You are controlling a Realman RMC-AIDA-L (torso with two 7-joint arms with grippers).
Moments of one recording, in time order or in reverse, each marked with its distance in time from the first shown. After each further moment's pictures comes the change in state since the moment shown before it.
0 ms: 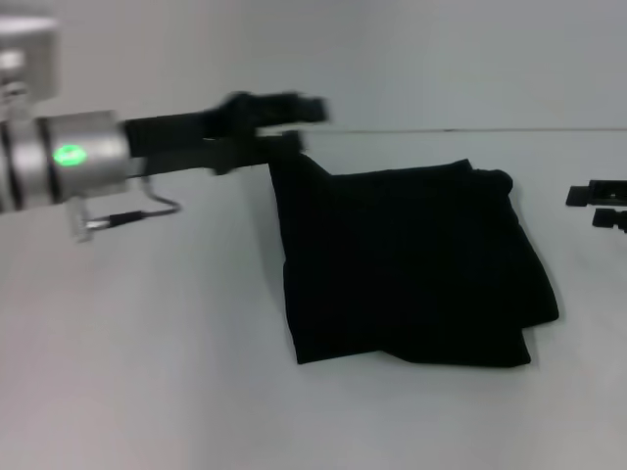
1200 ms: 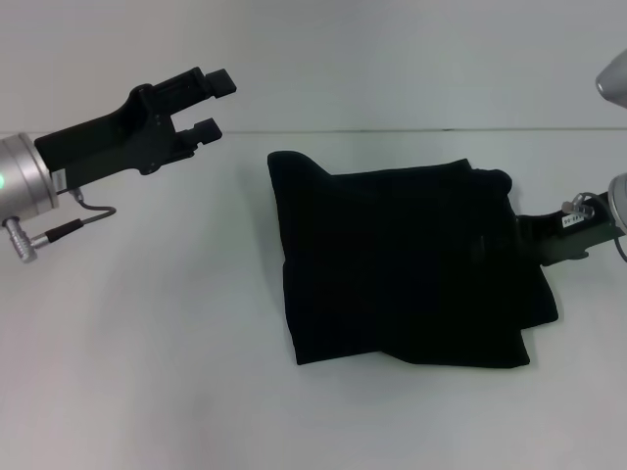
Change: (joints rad) left arm 0.087 -0.001 -0.167 -0.049 -0.049 -0.017 0.066; right arm 0.250 0.112 -0.145 0.016 -0.408 0.062 0.263
